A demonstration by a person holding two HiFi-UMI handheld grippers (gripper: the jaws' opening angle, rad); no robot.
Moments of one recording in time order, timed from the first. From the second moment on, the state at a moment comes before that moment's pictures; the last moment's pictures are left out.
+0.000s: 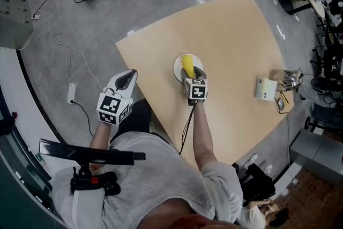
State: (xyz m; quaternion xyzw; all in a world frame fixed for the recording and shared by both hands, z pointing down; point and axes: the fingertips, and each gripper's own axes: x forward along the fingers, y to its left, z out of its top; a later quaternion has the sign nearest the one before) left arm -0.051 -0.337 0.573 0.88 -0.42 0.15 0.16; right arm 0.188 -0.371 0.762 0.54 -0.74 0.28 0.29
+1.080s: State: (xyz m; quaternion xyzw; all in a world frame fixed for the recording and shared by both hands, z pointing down) left arm -0.051 -0.332 0.562 0.88 -0.42 0.14 0.15; right arm 0.184 -0.371 0.758 0.55 -0.73 0.28 0.30
